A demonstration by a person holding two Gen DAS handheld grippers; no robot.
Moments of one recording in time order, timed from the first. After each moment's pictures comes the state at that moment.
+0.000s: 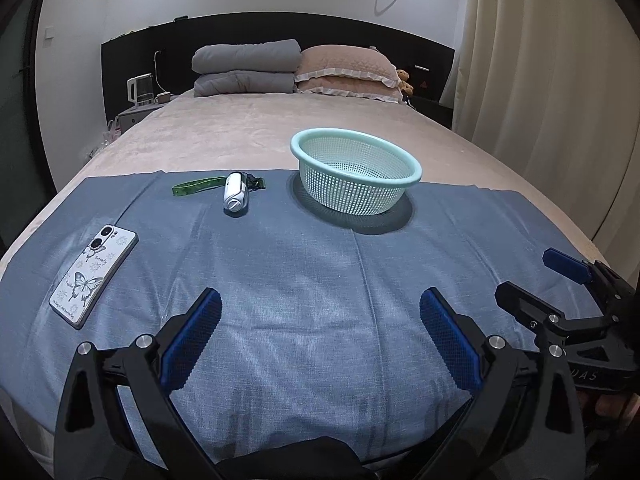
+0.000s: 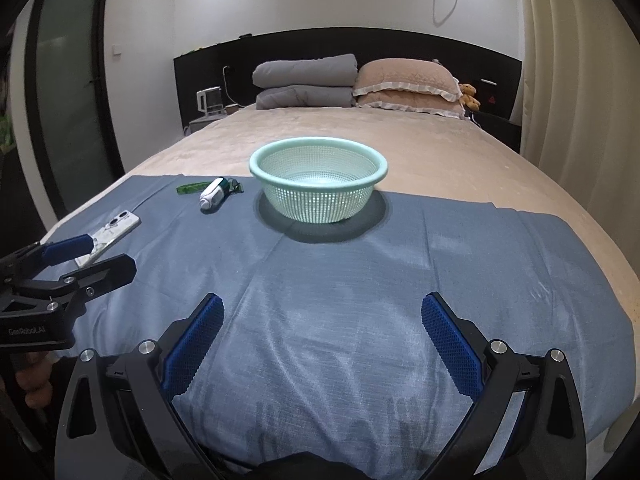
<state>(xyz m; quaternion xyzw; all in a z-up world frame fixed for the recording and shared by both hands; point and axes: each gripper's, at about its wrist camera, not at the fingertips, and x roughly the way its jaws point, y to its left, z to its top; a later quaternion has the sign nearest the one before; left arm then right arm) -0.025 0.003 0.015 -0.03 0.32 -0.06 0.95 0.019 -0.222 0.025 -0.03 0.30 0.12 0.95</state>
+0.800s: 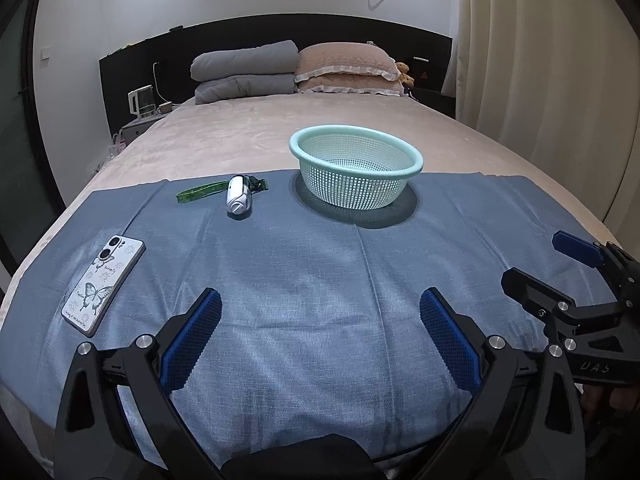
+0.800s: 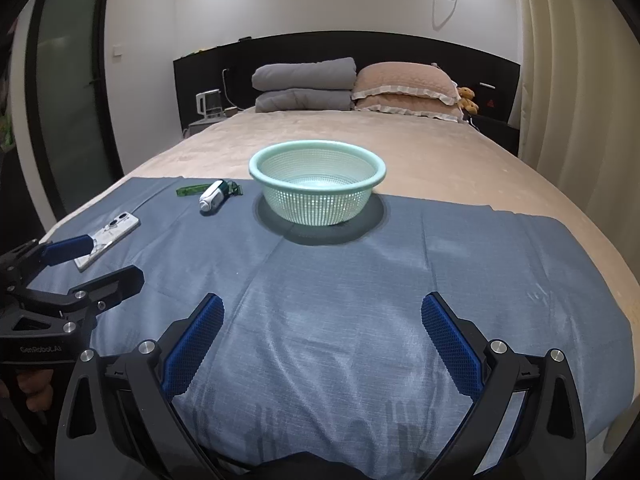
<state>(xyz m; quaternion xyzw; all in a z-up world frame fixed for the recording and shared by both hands) -0.029 -0.009 0.015 0.01 0.32 -0.04 0.95 0.017 -0.227 0.026 -0.03 0.30 0.12 0.95</state>
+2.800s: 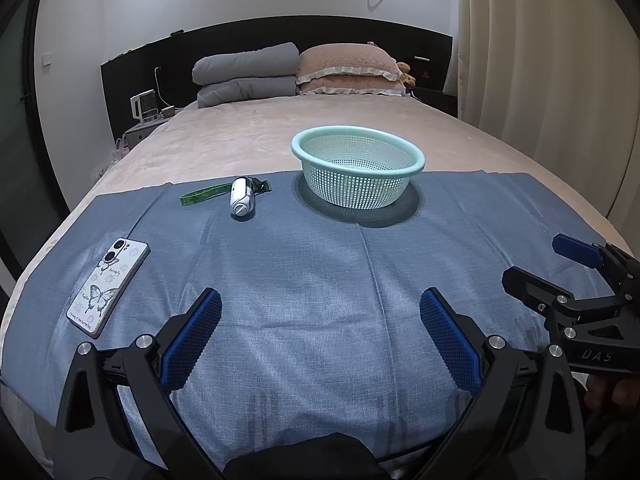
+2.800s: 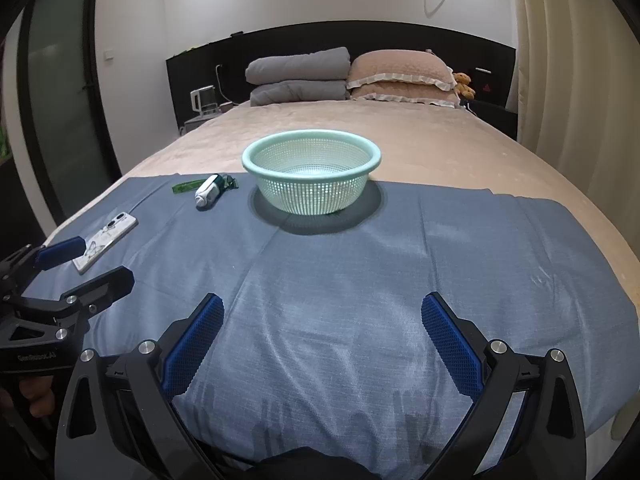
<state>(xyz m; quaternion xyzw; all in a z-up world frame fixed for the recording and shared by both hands) -0.032 -0.010 0.015 0.02 0.31 -0.04 0.95 0.023 -0.236 0.020 -0.01 0.32 0.12 0.94</state>
